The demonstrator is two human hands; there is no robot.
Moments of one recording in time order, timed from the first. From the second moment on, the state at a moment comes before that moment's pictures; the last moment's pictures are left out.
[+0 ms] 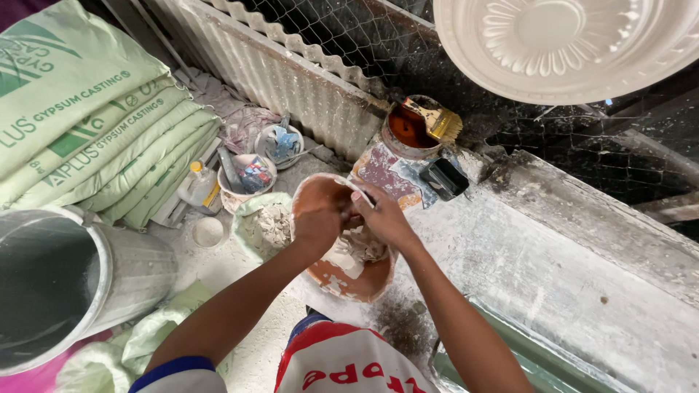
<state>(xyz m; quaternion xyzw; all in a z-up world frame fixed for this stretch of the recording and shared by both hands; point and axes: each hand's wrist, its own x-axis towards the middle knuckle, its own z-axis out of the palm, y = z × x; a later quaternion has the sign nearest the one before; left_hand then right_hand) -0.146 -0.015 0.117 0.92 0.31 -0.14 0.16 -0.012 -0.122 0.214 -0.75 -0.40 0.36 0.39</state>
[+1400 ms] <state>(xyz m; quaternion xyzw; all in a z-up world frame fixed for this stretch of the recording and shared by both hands) -0.251 -0.170 0.217 0.80 0.30 0.04 0.52 0.017 -0.100 0.199 -0.75 -0.39 0.36 0.39</state>
